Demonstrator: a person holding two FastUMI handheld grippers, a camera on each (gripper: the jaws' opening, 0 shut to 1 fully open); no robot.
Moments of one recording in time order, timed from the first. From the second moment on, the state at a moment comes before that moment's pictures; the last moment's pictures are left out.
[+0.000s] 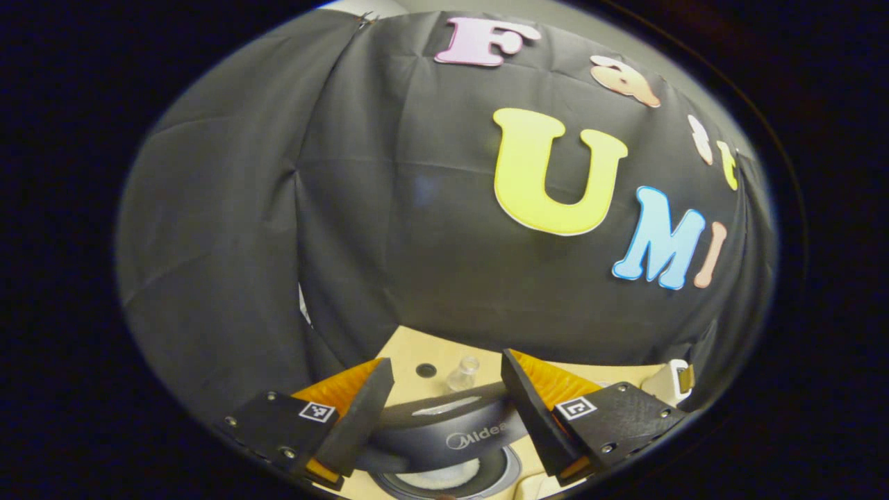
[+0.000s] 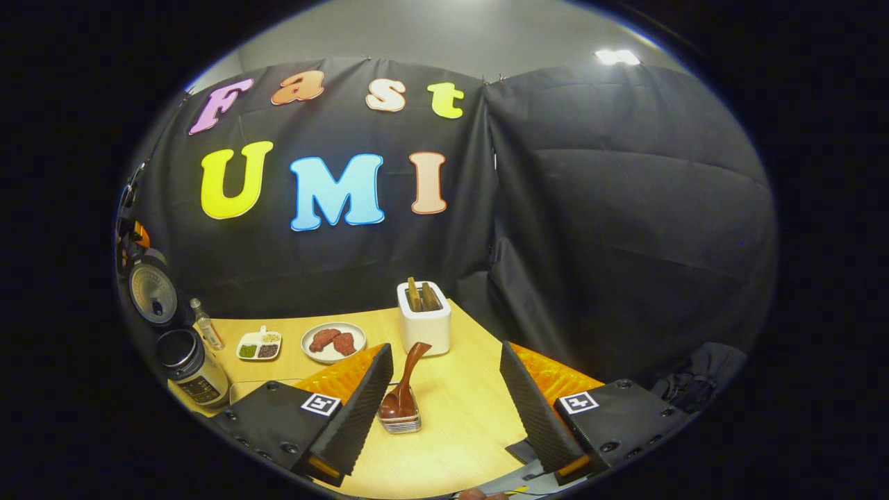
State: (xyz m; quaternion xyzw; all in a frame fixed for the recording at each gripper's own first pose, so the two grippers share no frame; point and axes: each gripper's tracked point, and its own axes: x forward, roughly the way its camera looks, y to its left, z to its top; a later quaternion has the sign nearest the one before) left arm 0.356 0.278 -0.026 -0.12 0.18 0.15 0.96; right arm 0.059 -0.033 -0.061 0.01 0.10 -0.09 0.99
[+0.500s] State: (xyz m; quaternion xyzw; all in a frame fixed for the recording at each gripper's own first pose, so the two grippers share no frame) left arm 0.296 0.227 -0.079 -0.16 0.27 0.16 0.94; right arm 0.103 -0.020 -0.096 0.02 0.12 0.00 0.99
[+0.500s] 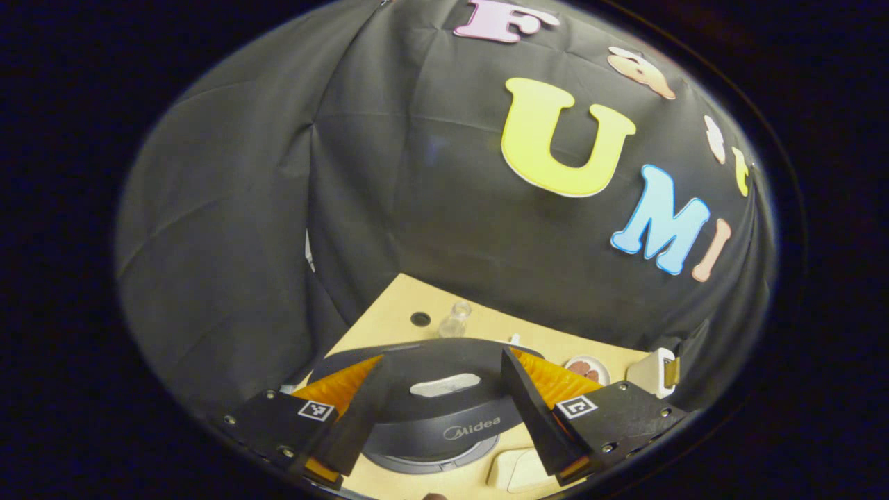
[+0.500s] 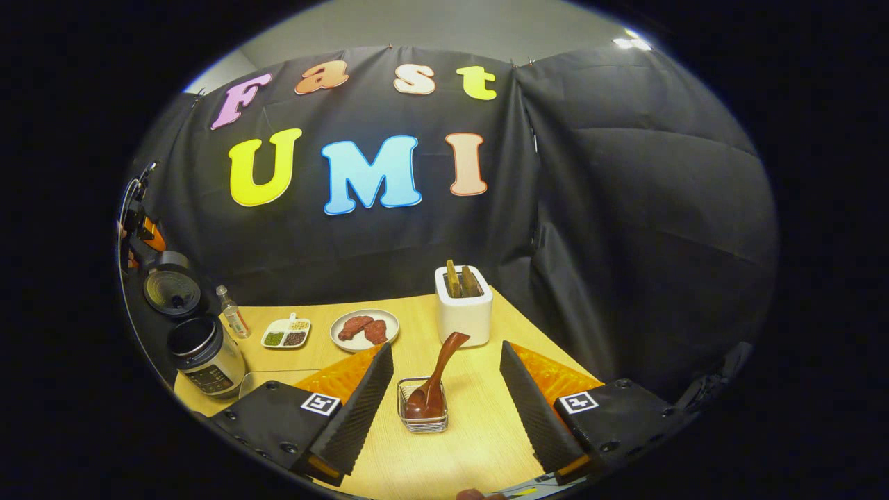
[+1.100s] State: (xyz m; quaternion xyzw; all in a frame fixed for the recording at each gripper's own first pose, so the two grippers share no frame) left arm 0.259 0.177 -0.191 -0.15 0.40 0.16 0.89; right arm 0.134 -0.036 -0.137 0.04 0.15 0.05 0.99
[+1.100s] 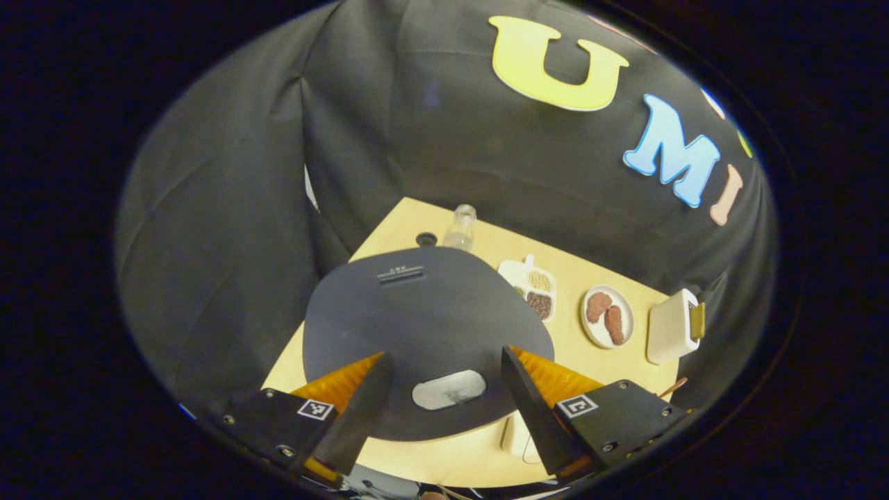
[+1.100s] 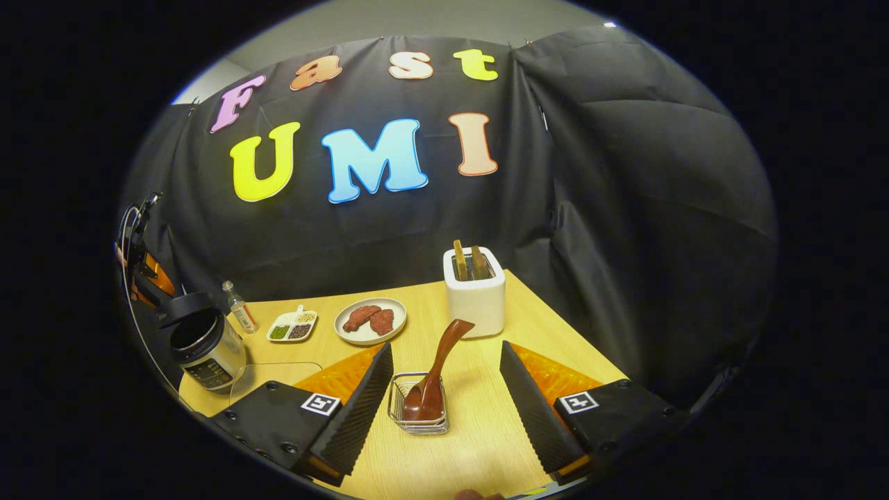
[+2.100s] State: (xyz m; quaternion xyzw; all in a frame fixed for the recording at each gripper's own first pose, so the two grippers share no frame) left arm 0.251 0.166 -0.254 -0.10 0.44 0.19 0.87; right arm 0.120 -0.069 -0.165 0.04 0.19 0.04 0.98
